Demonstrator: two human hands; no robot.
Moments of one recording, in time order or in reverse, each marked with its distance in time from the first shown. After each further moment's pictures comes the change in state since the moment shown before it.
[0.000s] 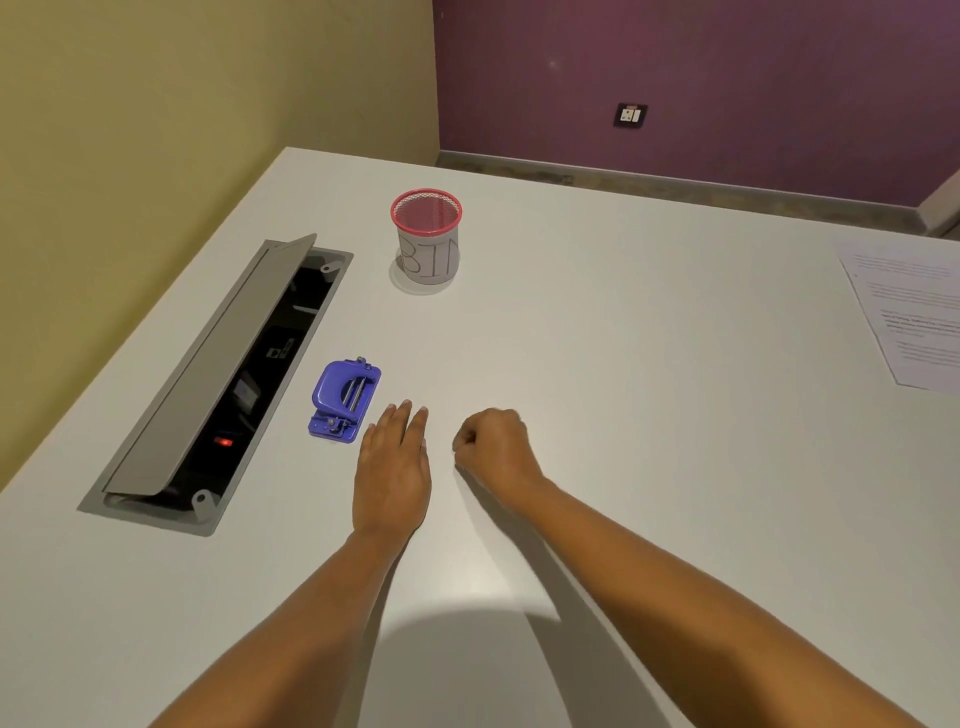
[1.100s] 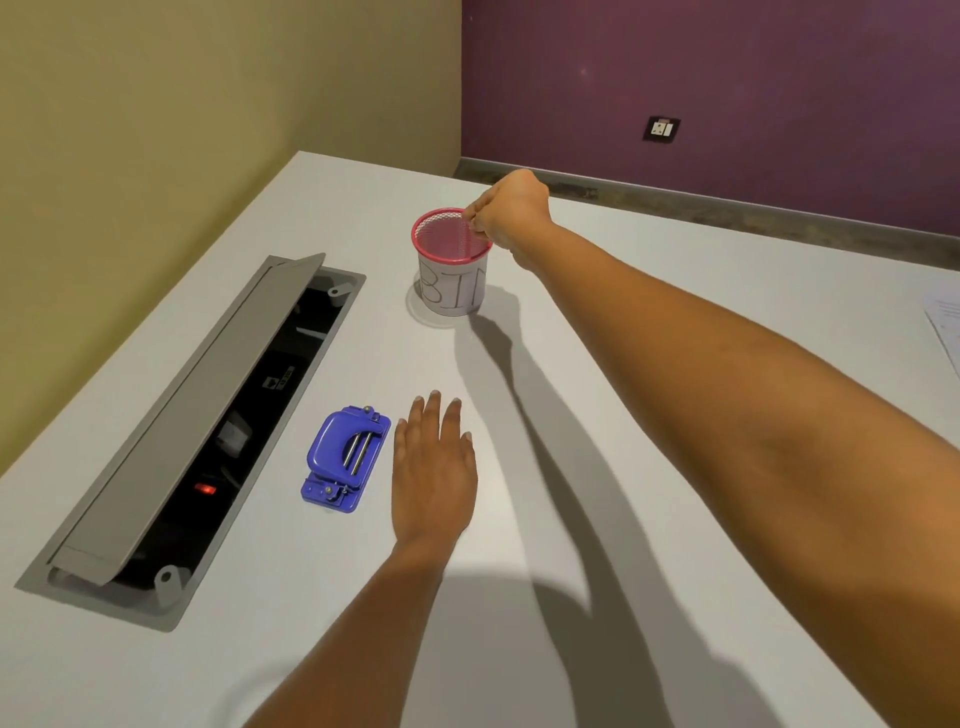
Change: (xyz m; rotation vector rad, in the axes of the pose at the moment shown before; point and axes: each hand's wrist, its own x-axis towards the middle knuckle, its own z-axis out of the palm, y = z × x) left_hand 0.074 0.020 0.023 0.096 0.000 -0.088; right_hand 0.218 -0.115 -0.112 0.249 0.232 0.076
